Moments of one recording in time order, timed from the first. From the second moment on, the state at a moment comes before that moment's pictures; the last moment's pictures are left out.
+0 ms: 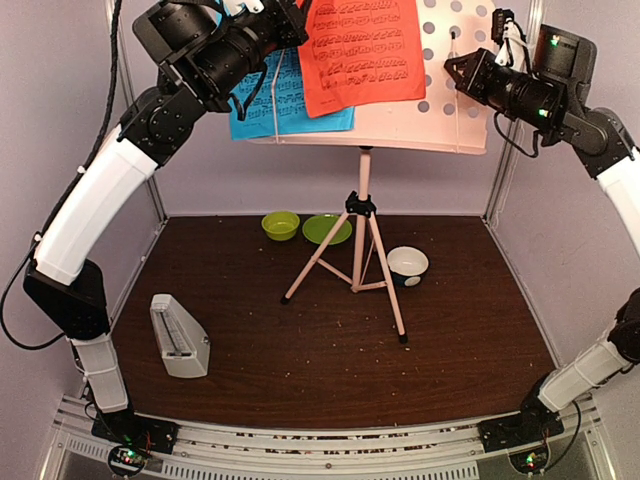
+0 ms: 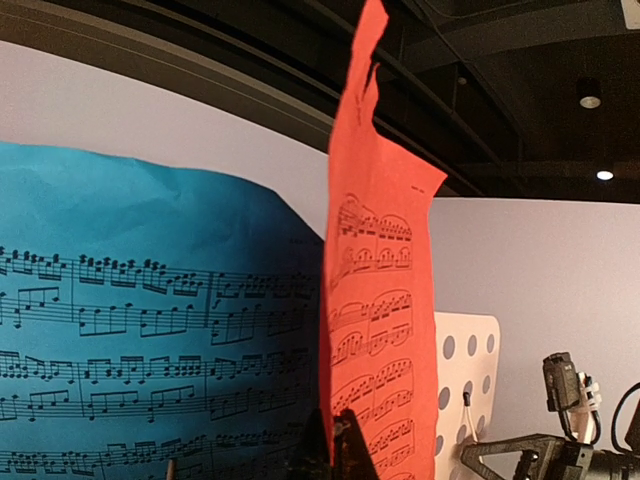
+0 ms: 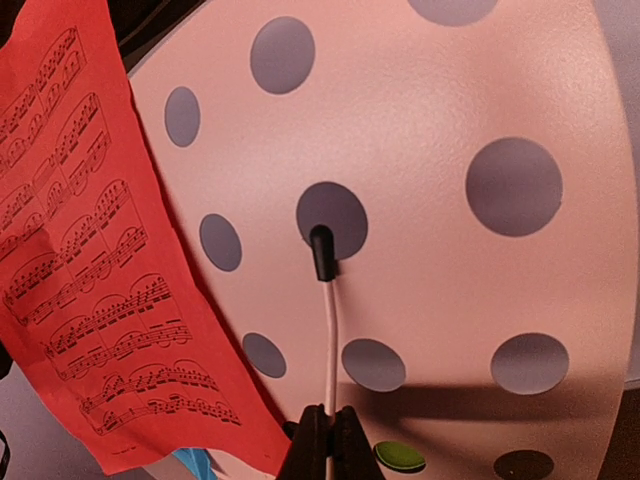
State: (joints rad) left arm -1.01 1.87 2.48 -0.07 -0.32 -0.05; right arm 0.65 1.43 2.03 -0.53 0.22 0.37
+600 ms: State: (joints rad) left arm -1.01 1.98 2.49 0.07 -0.22 -0.06; right arm 0.65 1.32 1.84 -0.35 0.11 0.16
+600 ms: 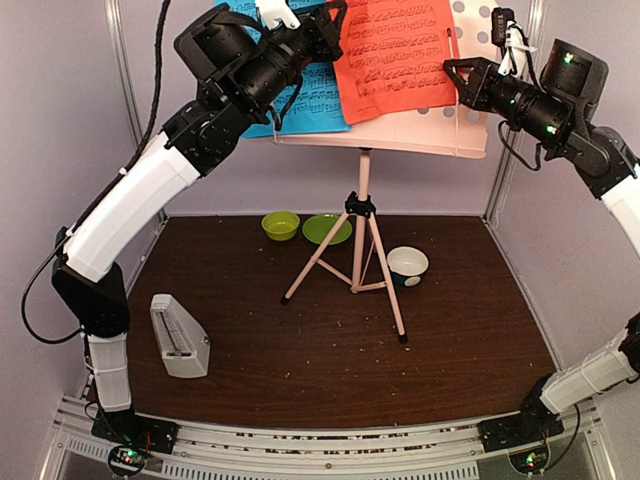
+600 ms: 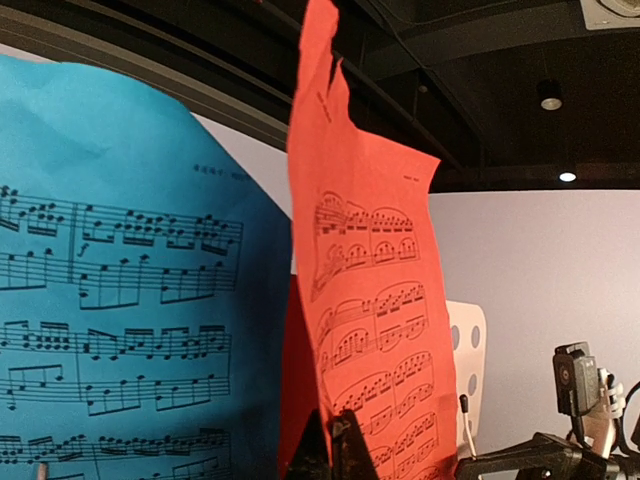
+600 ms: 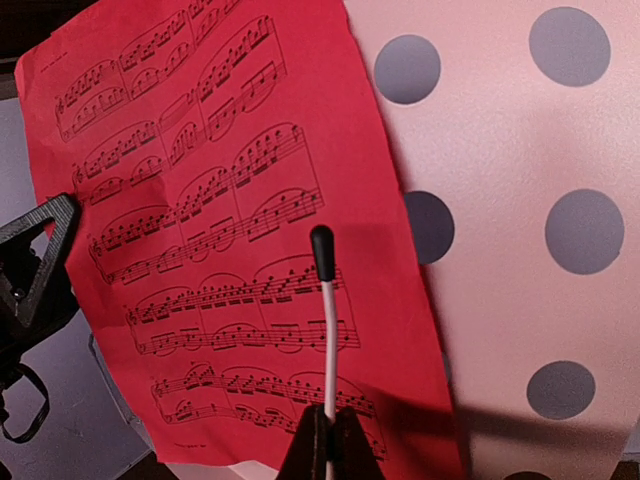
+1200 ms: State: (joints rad) left arm -0.99 2.03 2.52 0.10 0.11 0.09; right arm 0.65 1.28 1.76 -0.27 0.06 0.10
